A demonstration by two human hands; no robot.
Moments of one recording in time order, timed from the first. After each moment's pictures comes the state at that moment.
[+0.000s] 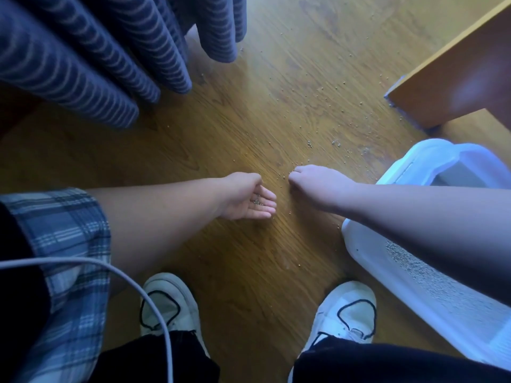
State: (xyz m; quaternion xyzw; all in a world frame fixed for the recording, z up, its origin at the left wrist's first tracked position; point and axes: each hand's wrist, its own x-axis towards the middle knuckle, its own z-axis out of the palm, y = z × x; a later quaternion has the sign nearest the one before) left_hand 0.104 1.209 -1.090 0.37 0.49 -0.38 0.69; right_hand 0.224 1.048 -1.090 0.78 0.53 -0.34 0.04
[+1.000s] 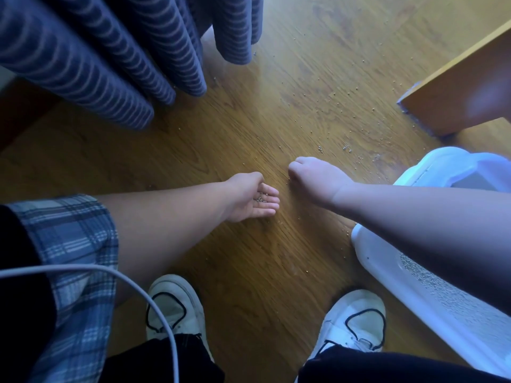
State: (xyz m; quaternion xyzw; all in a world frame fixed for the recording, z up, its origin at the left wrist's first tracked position) left_hand 0.102 1.214 -1.082 0.37 0.53 -0.31 0.70; right_hand 0.225 1.073 -1.106 0.82 0.49 -0.31 0.00
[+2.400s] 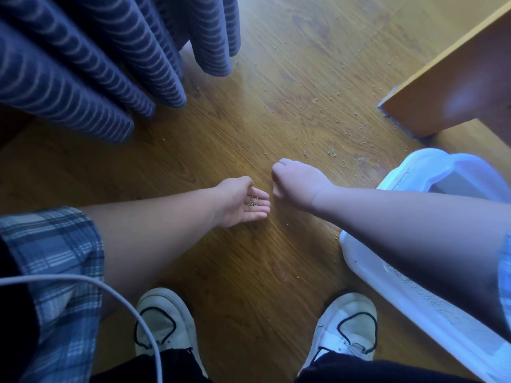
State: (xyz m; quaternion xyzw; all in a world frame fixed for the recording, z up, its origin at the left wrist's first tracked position) left_hand 0.110 1.212 -1.087 0.36 0.52 -0.30 0.71; right_hand 0.219 1.086 -1.102 0.84 0.46 -0.30 -0.03
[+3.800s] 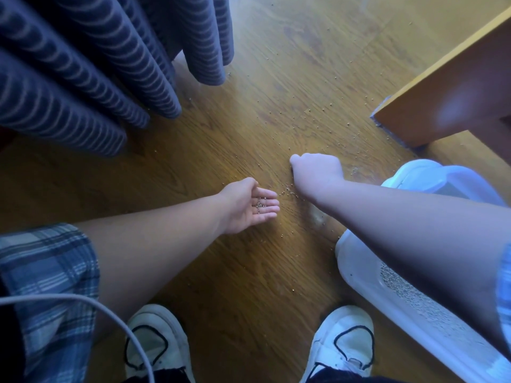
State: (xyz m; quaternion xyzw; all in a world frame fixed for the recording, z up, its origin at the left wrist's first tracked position) left_hand 0.133 1.205 -1.086 0.30 0.51 -0.28 0.76; right_hand 0.264 1.083 -1.102 0.89 0.38 -0.21 0.15
